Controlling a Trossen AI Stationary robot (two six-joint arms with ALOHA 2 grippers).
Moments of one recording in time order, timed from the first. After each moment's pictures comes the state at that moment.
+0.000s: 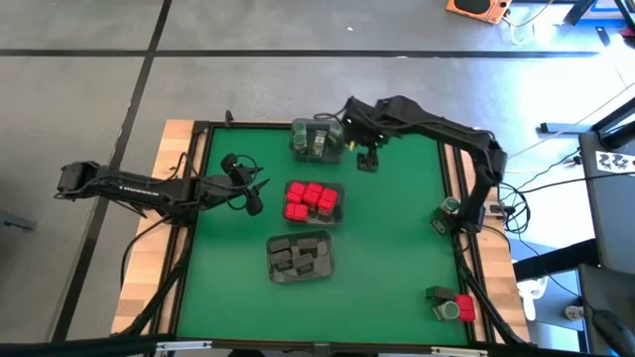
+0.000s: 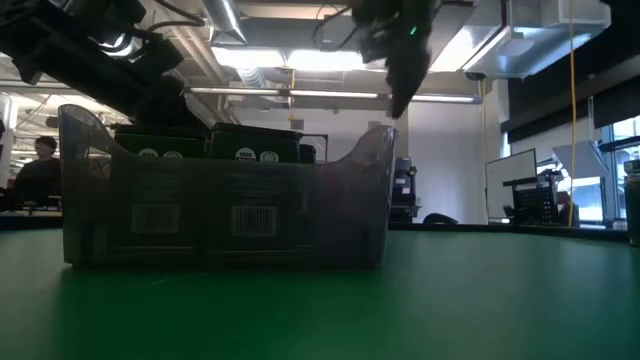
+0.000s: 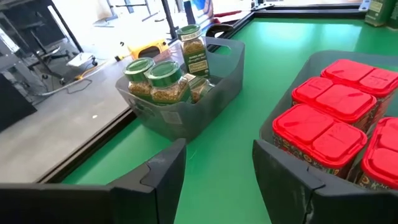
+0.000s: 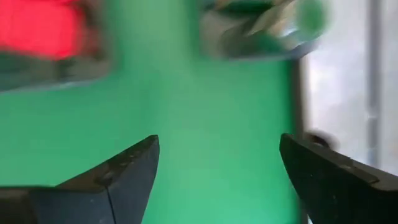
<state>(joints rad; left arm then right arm) 0.05 0.86 0.27 0.17 -0.61 -0.05 -0.37 1.82 1.87 -1.33 0.15 -0.28</state>
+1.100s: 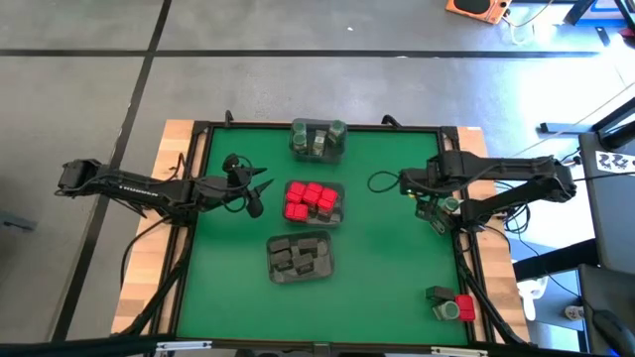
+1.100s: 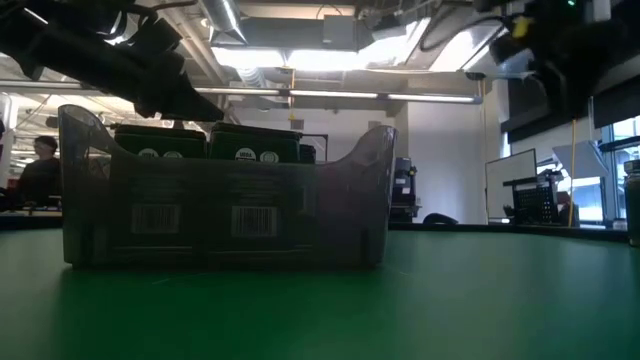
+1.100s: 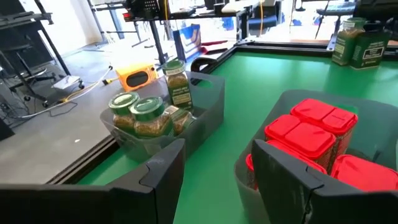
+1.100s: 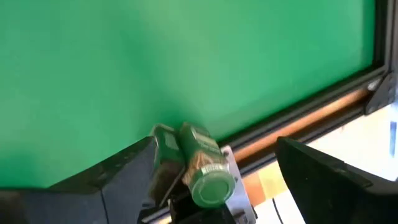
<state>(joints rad) 0.00 0.86 0.27 0.30 -0.61 -0.02 -0.04 1.24 1.17 -1.57 0.21 0.35</state>
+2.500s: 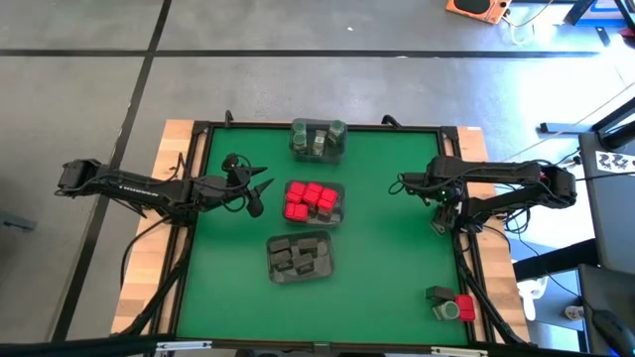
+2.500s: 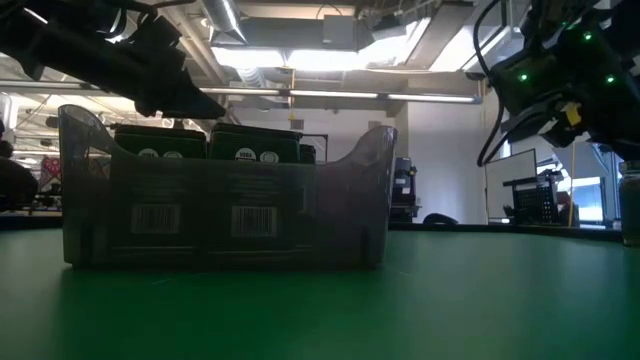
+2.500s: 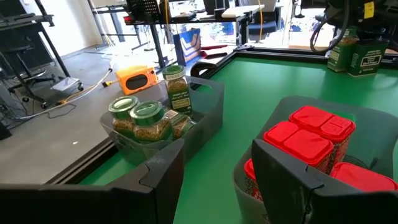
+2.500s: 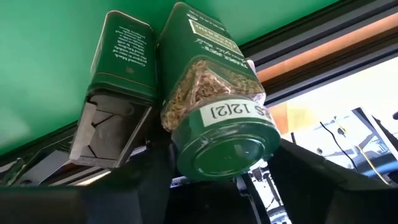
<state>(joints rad) 0.00 0.86 0.27 0.33 -0.61 -0.03 -0.27 1.22 0.77 -1.56 0.11 0.16</state>
